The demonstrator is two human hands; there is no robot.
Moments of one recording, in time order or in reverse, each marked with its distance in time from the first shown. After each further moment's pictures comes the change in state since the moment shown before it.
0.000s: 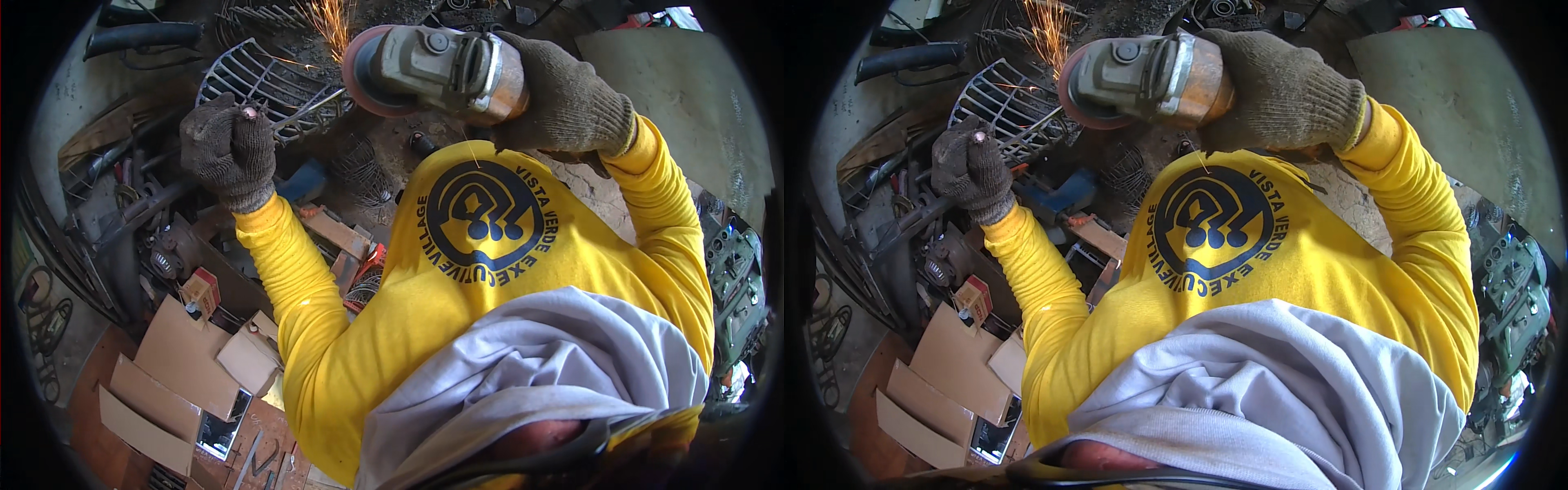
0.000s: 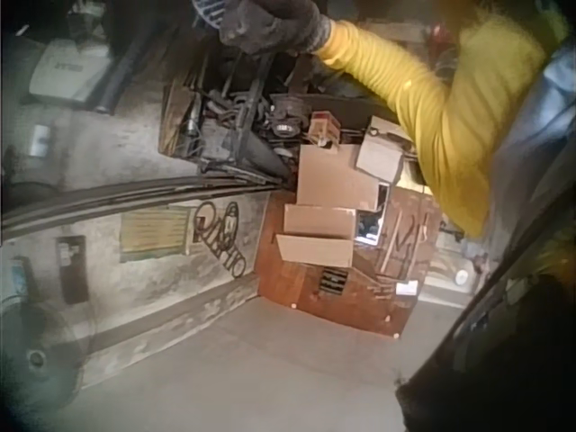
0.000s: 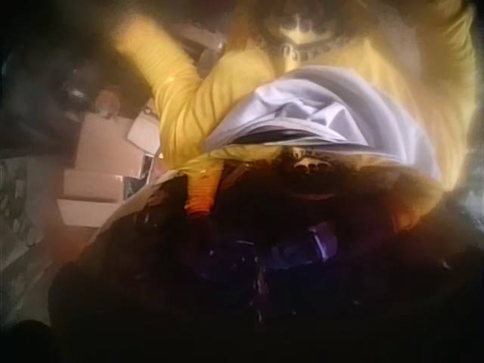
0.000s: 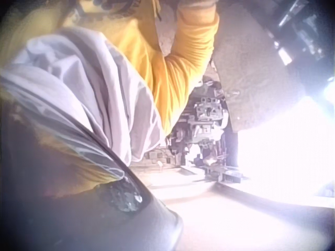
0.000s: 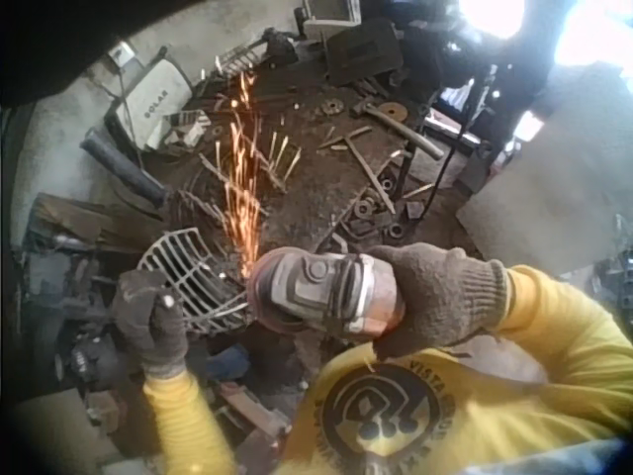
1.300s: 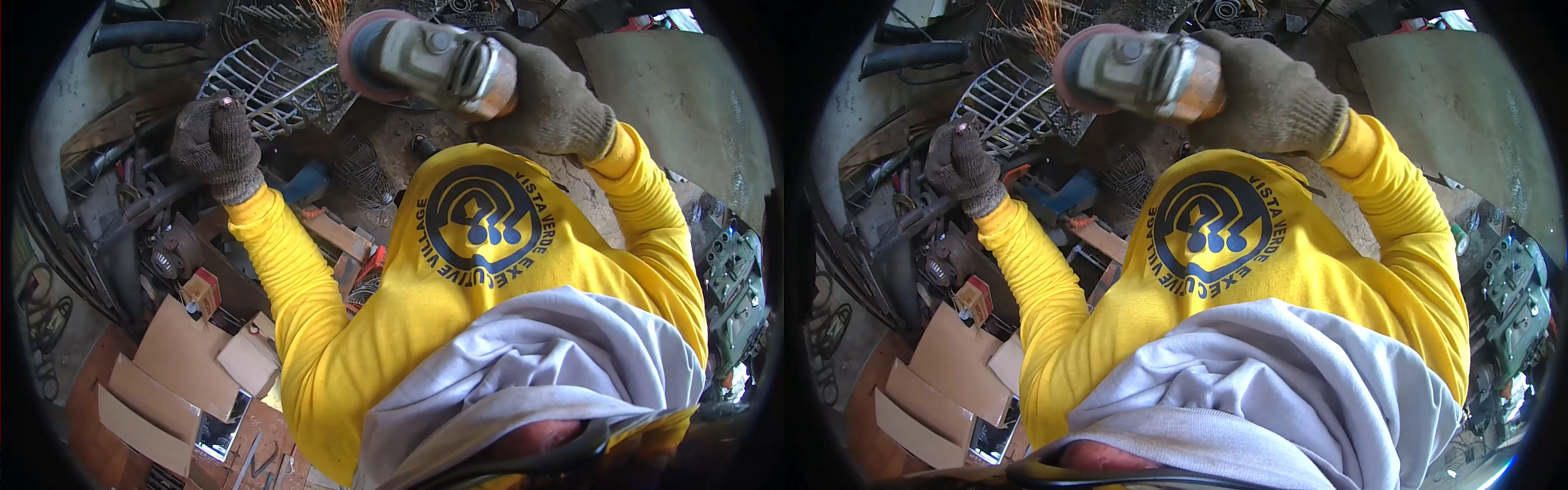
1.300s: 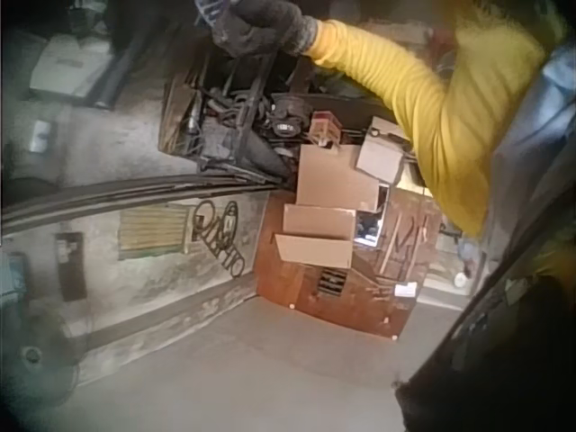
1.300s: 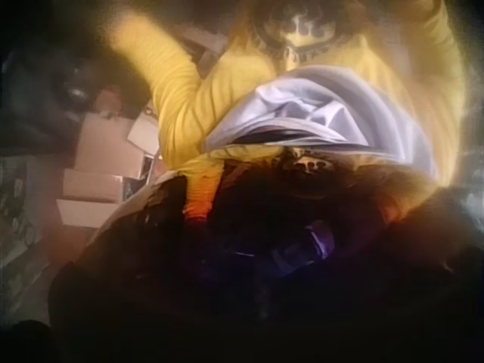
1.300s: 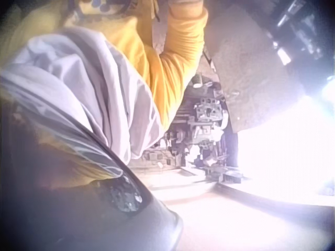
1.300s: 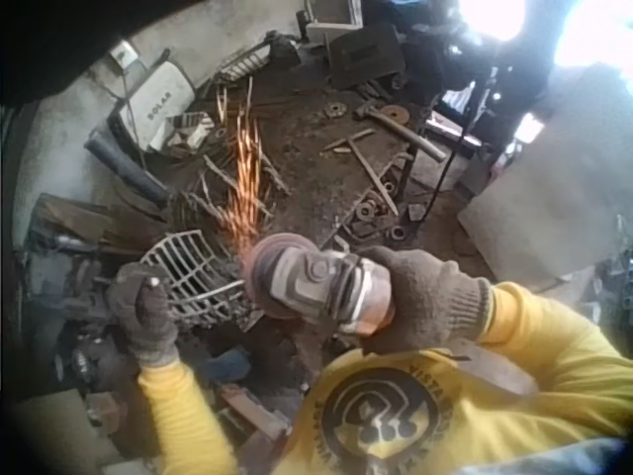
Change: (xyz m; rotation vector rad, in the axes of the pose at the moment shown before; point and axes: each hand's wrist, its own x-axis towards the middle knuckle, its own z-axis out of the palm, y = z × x) left_hand 0.006 -0.017 0.003 -0.094 -0.023 -0.275; right_hand 0.007 0.001 0.021 -0.025 0.154 0.121
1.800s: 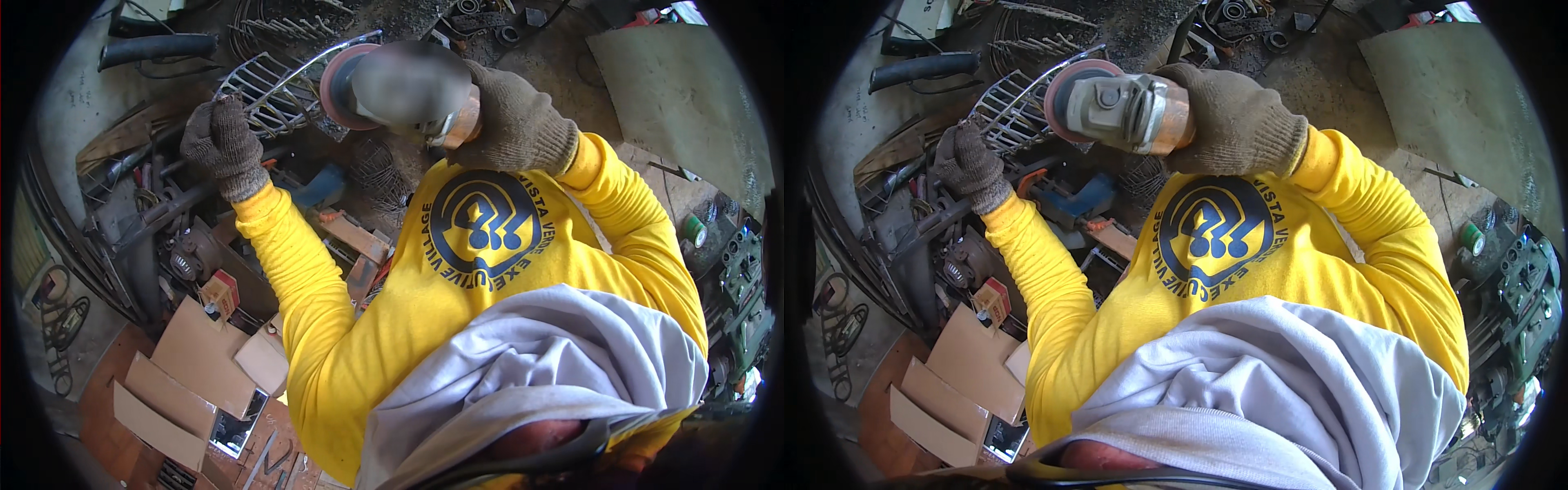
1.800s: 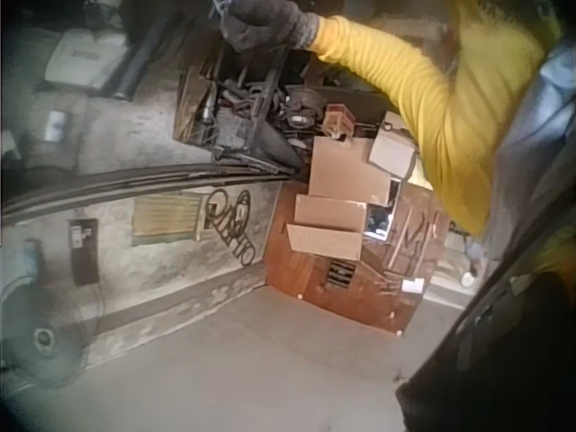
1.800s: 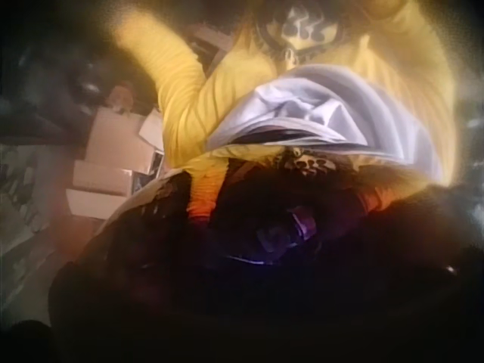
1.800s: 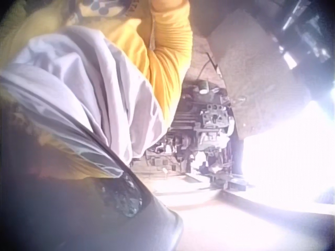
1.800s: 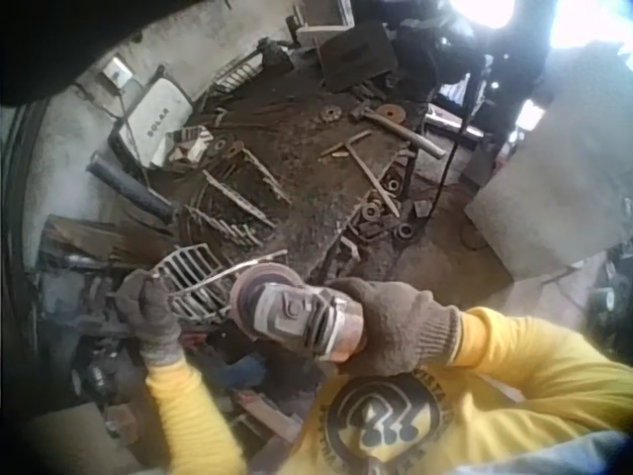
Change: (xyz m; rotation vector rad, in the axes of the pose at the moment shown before) left_hand 0.013 -0.015 0.014 0.130 0.087 0.032; right_hand 0.001 0.009 0.025 0.260 -0.019 -0.244
